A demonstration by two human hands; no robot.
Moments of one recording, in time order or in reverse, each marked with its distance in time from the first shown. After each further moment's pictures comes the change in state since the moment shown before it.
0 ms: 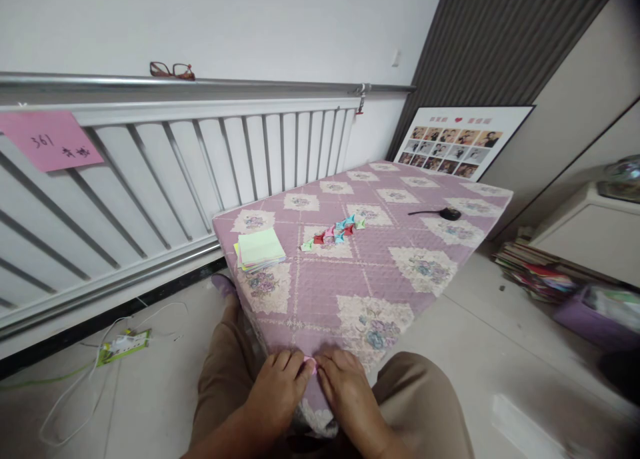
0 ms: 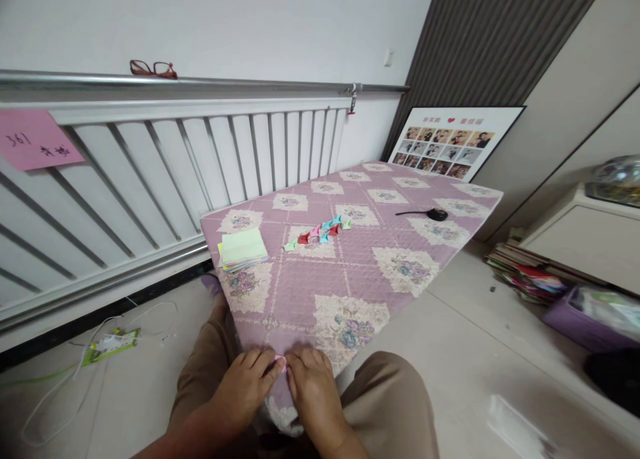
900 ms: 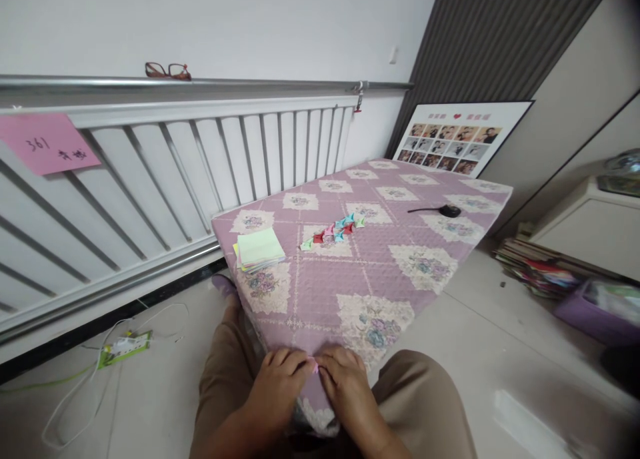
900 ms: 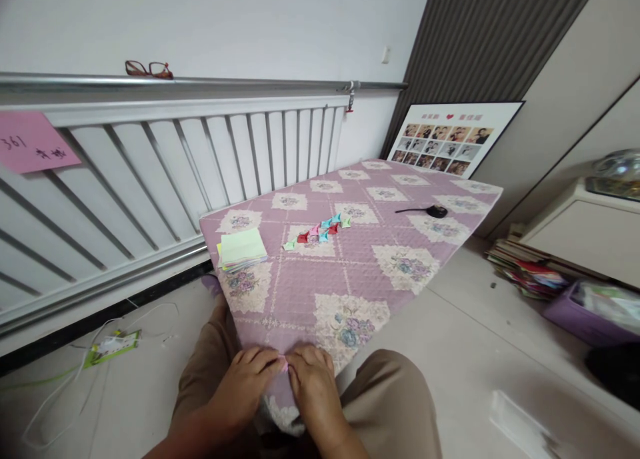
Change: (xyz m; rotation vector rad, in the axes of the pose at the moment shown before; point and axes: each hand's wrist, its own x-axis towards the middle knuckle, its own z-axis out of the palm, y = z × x) left_hand 0.001 -0.006 -0.006 -0.277 -0.029 -0.080; right_hand 0.004 0.000 -0.003 0.149 0.044 0.075
